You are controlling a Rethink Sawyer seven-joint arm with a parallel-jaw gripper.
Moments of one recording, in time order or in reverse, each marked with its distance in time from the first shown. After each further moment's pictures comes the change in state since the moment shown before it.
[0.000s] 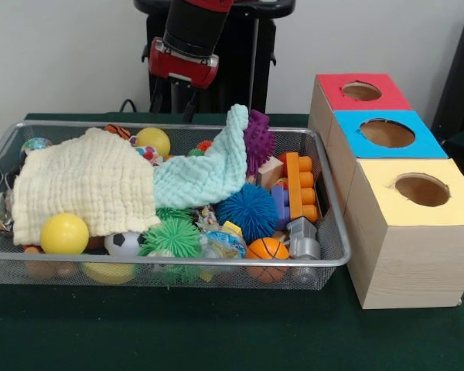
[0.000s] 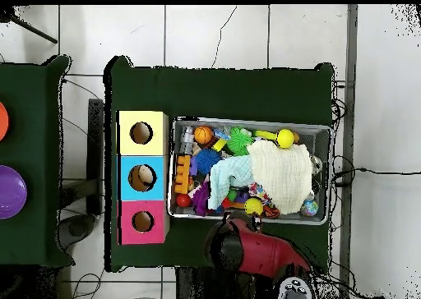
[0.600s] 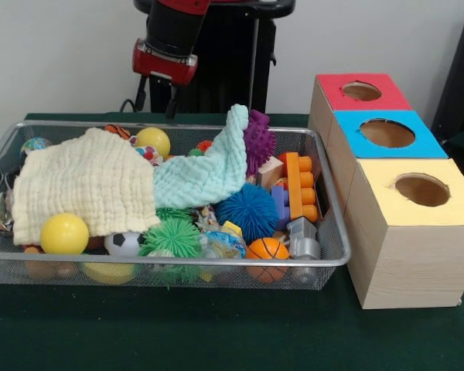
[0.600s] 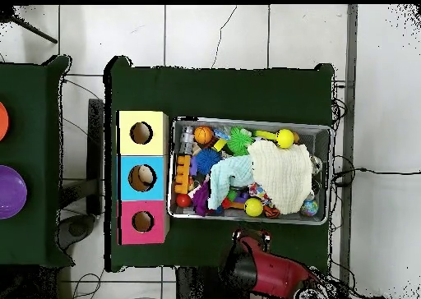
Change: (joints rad) arm -0.110 0.064 -0.013 0.081 -0.064 -0.168 0.000
